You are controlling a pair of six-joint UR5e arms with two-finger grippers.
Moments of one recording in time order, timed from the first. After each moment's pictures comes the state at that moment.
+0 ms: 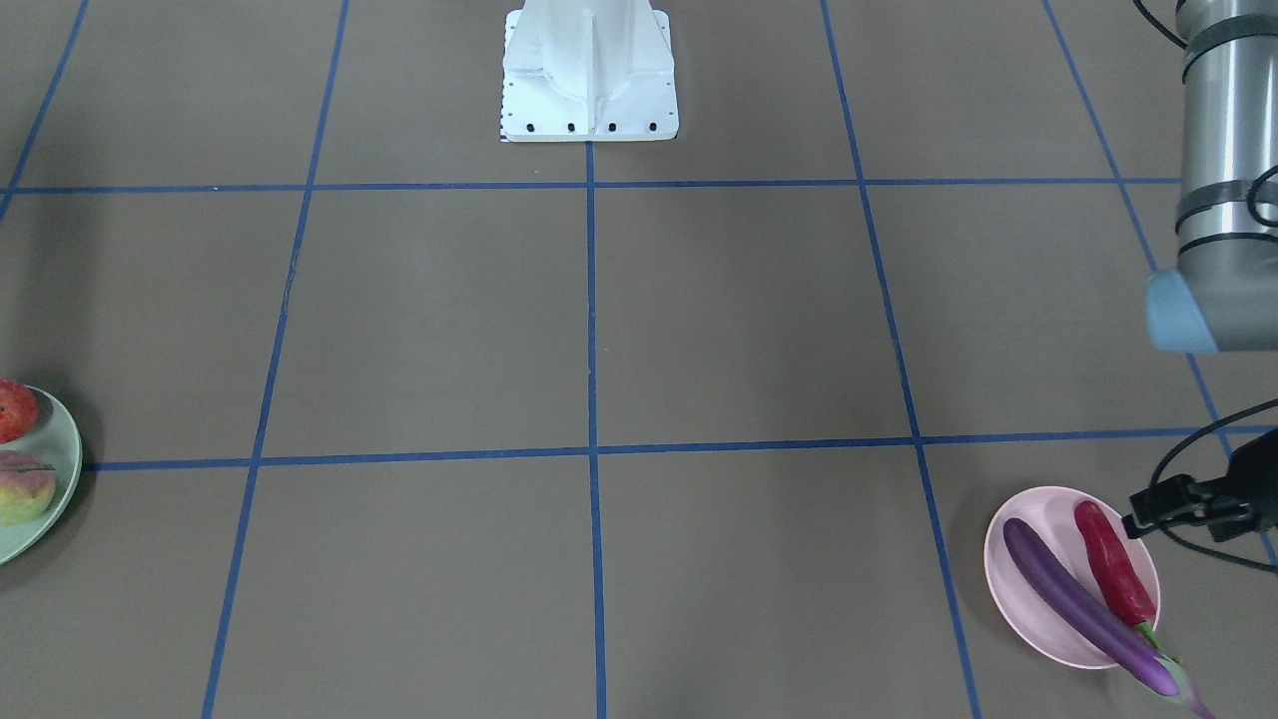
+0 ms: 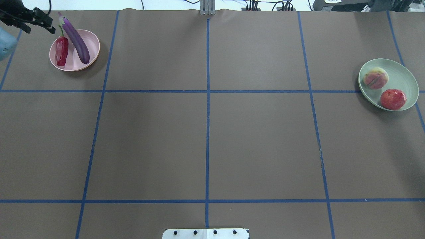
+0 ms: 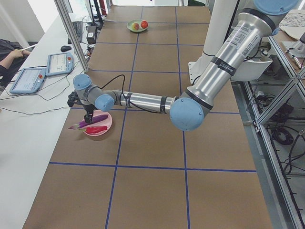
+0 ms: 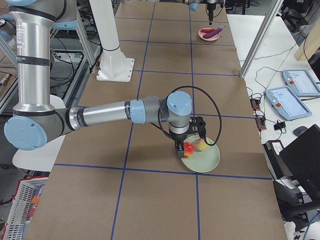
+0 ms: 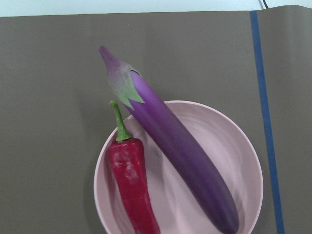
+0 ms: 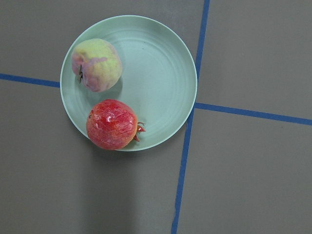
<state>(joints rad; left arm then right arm) -1.32 -2.12 -1.11 -1.99 -2.36 -0.39 1.56 -1.63 1.84 -1.68 2.34 -0.07</state>
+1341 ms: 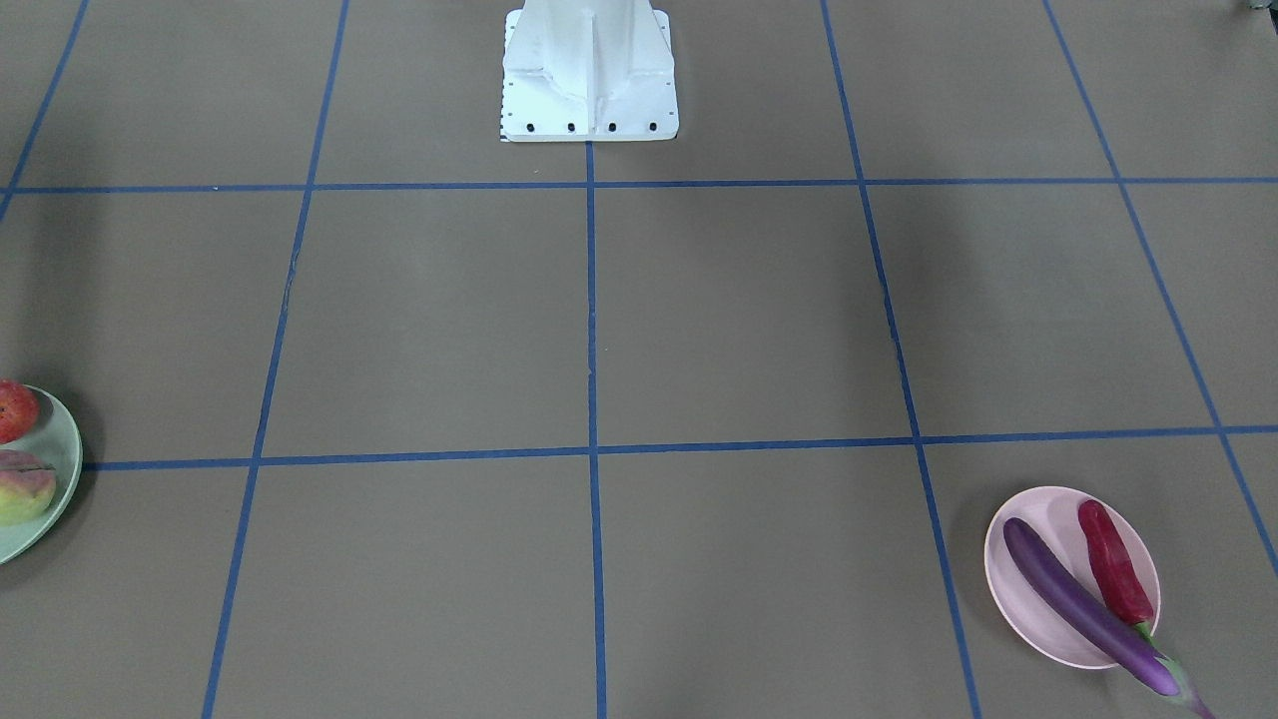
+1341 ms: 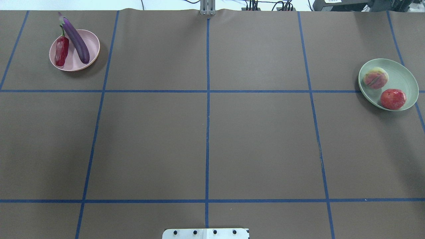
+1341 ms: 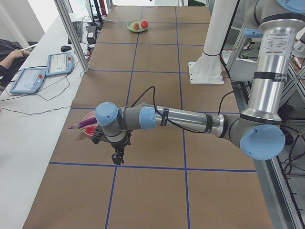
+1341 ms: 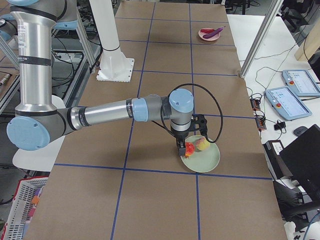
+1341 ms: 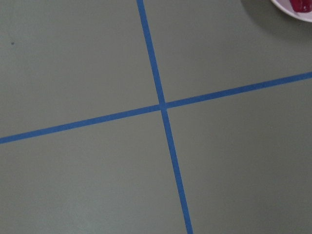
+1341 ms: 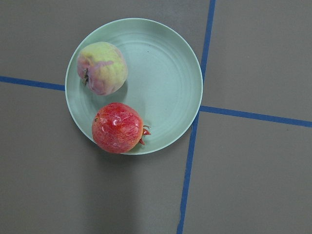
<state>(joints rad) -1.57 -1.65 -1.62 -1.38 -2.34 0.26 1.55 -1.63 1.85 -1.68 2.34 -0.04</state>
